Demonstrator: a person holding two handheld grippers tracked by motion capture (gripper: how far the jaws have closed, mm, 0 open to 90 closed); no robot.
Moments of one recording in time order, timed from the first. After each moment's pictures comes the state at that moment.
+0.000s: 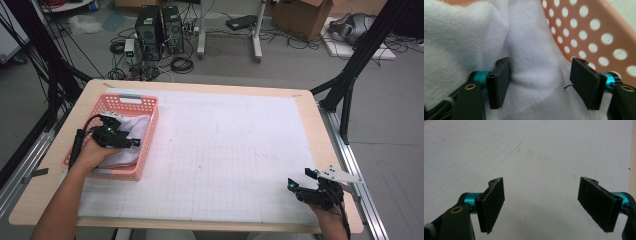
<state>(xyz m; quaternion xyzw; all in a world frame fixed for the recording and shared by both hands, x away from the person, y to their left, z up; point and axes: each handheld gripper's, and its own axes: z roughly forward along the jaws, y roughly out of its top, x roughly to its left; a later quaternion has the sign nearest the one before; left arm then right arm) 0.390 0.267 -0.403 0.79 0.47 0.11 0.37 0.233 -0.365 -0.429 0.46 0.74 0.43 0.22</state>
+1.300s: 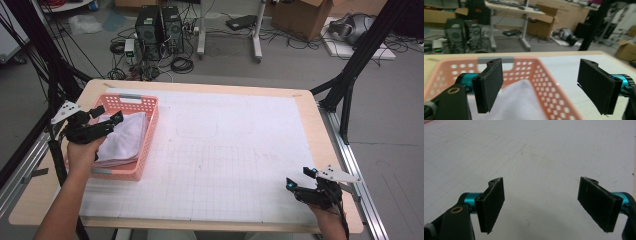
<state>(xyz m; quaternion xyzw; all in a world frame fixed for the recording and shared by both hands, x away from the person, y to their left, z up) 0.335 0.280 -0.352 0.61 0.45 0.27 0.59 0.233 -0.361 -0.428 0.46 0.74 0.43 0.22</state>
